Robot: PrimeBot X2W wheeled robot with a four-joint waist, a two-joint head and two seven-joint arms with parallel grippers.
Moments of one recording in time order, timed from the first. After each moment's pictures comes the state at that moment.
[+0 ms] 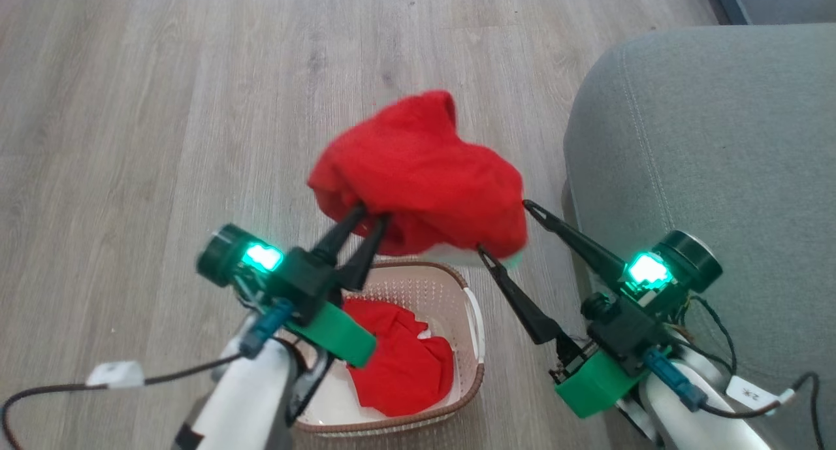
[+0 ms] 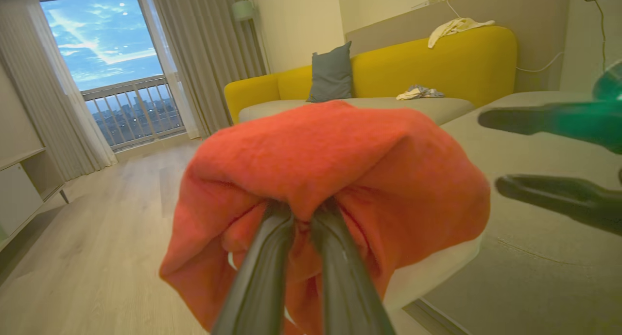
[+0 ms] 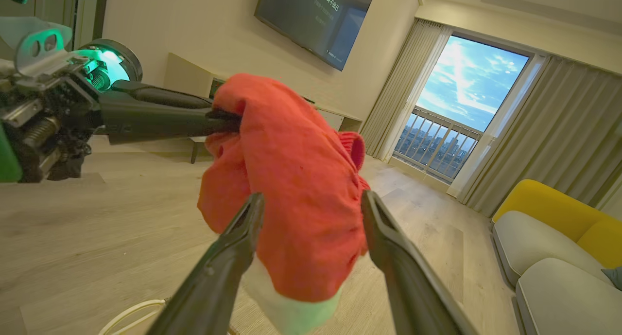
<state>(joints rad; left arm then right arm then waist) -0.26 0.07 -0.37 0.09 -0.02 -0.12 -0.25 -0.19 -0.26 0.46 -0.04 -0.05 0.13 -0.26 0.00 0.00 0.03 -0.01</state>
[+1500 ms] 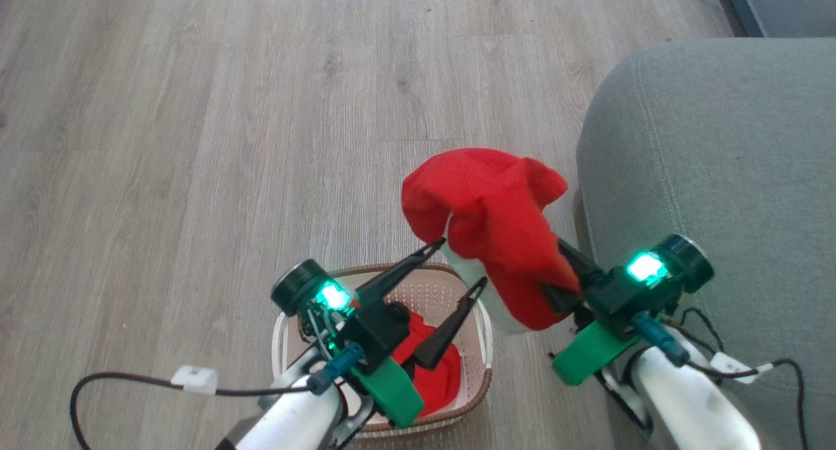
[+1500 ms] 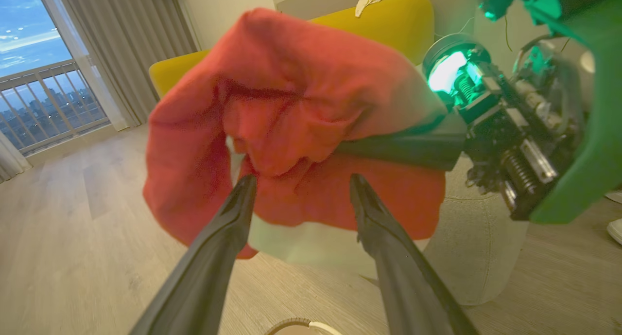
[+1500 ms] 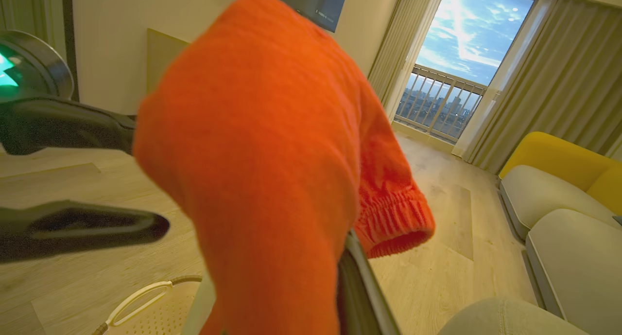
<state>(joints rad) -0.28 0.13 -0.65 0.14 -0.09 -0.12 -0.26 -0.24 -0.19 0.42 0.17 -0.02 0.13 -0.26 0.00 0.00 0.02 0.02</state>
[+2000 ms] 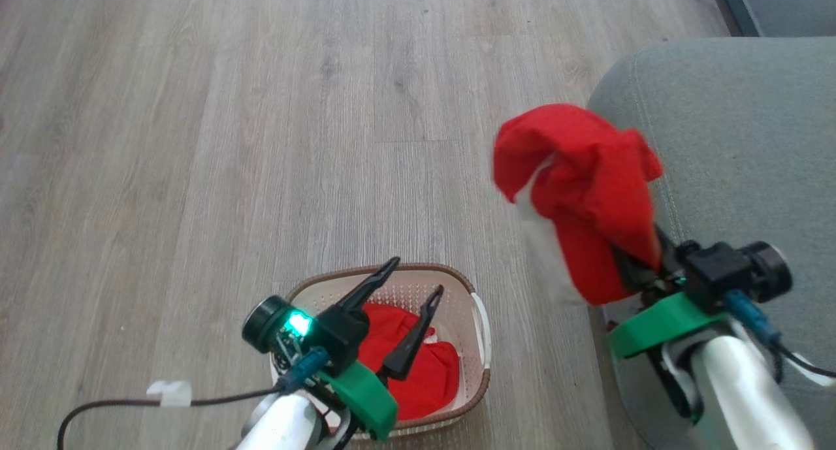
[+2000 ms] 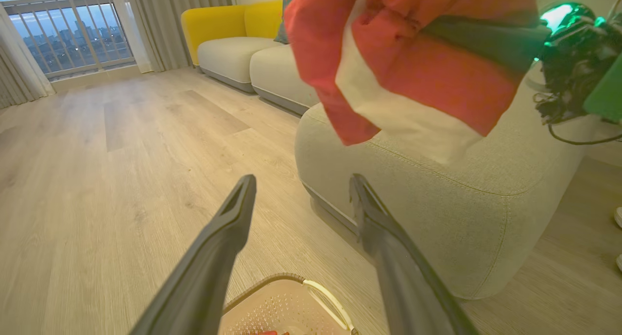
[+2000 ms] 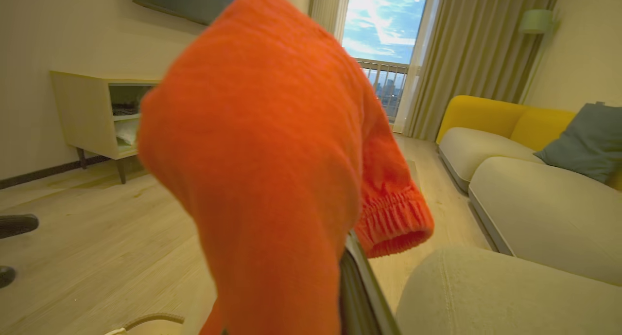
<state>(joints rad) -0.19 0.09 -0.53 0.23 -0.13 -0.11 -0.26 -0.18 -0.16 0.18 0.16 0.08 0.13 -0.26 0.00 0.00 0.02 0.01</state>
